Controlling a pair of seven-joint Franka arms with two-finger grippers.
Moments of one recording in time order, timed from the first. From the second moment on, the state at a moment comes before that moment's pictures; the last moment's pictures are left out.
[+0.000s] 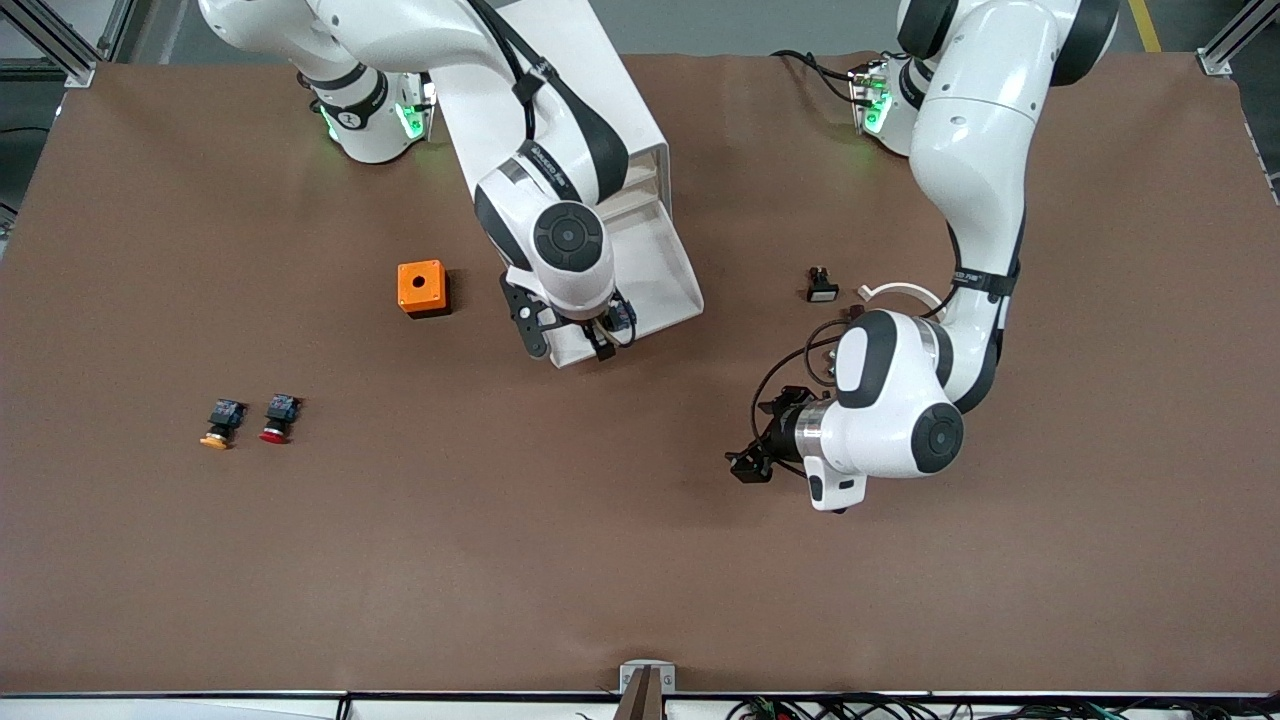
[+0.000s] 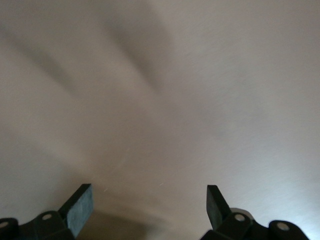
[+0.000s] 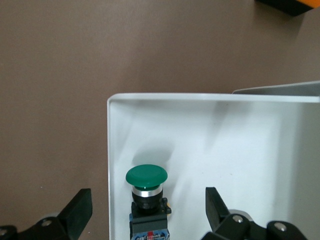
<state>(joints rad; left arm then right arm) -0.50 0.82 0.15 -1.26 -0.63 1.99 -1.06 0.74 0.57 -0.01 -1.57 0.09 1.97 1.85</state>
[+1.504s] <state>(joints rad) -0.77 0.83 0.44 -1.29 -0.48 2.02 -1.06 0.82 0.62 -0.01 -1.55 0.09 2.02 1.86</state>
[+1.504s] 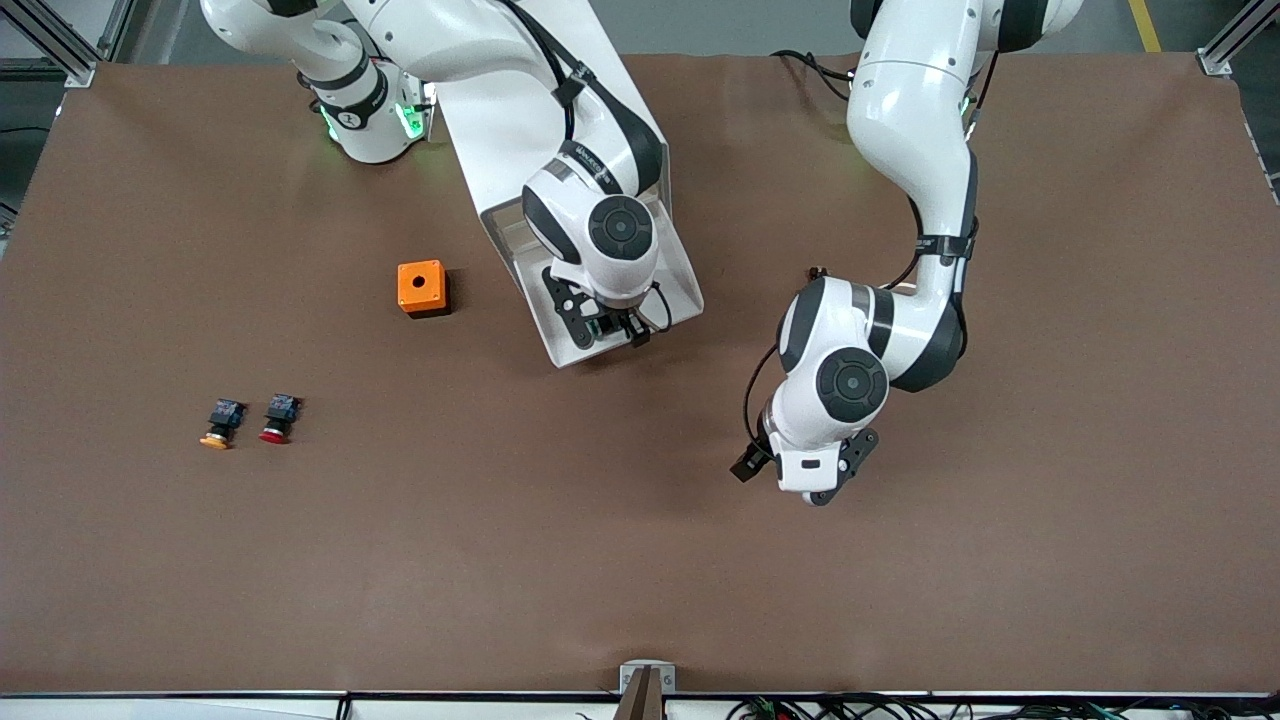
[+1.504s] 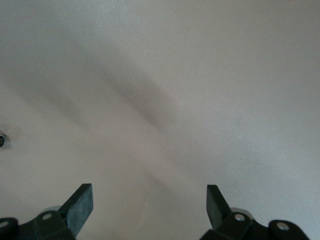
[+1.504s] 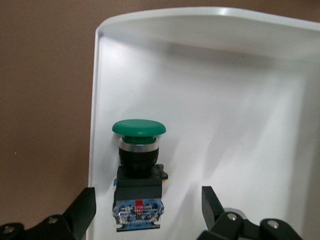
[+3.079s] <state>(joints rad) -0.79 0.83 0.43 -1.30 -0.47 2.01 -1.05 0.59 0.53 -0.04 -1.25 0.10 1.63 1.35</state>
